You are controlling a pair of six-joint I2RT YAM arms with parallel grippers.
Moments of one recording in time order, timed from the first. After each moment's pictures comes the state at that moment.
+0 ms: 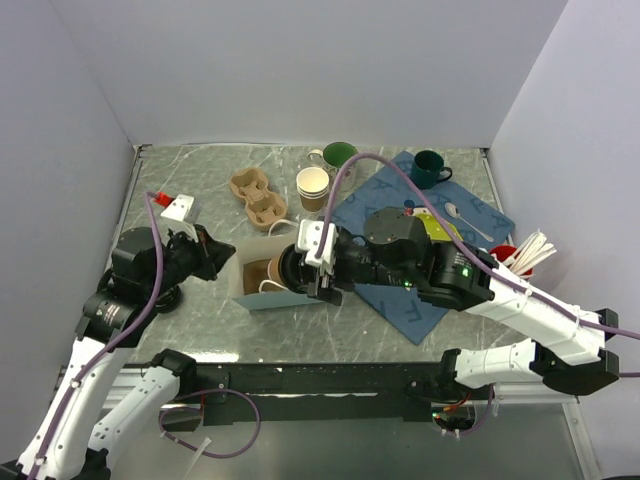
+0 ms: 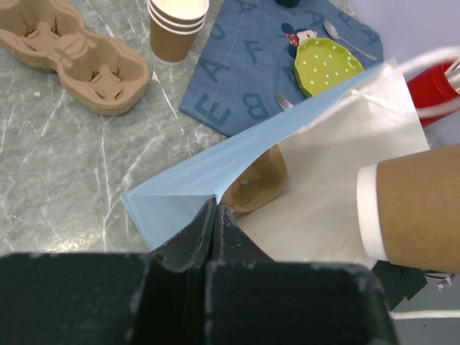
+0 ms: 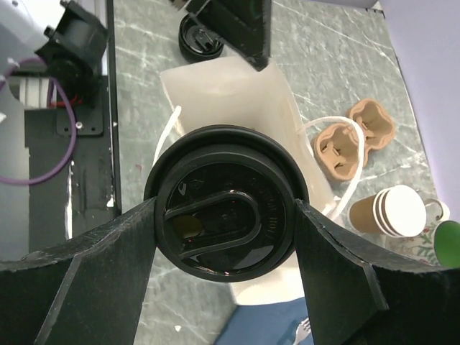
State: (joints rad) left arm -0.34 0.65 0.96 -0.63 0.27 -0.28; right arm 1.18 1.18 1.51 -0.70 -0.10 -0.37
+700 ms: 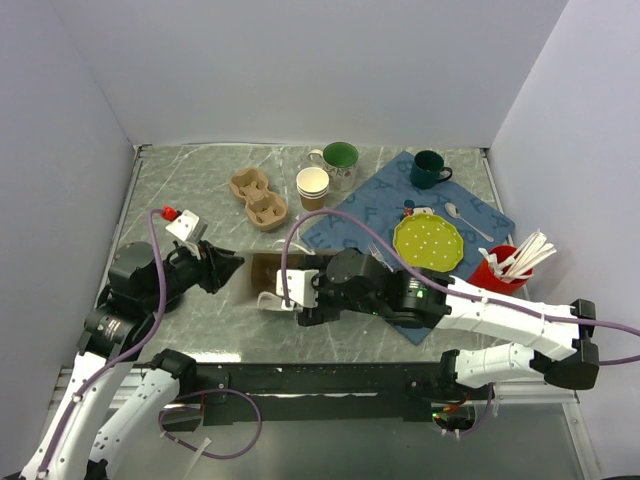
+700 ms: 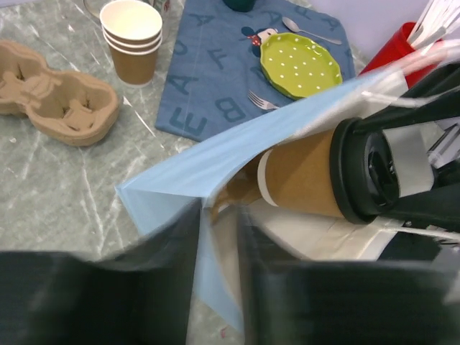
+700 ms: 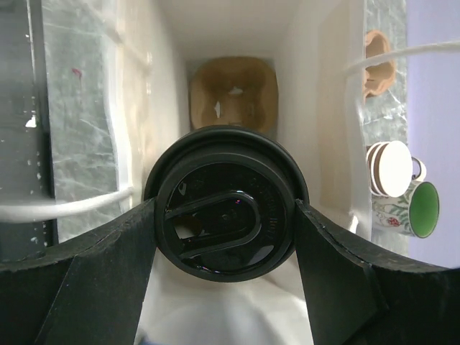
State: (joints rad) left arm -0.34 0.54 0.85 -0.53 0.40 -0.18; right arm 1.27 1.19 1.21 -0.61 0.13 -0.56
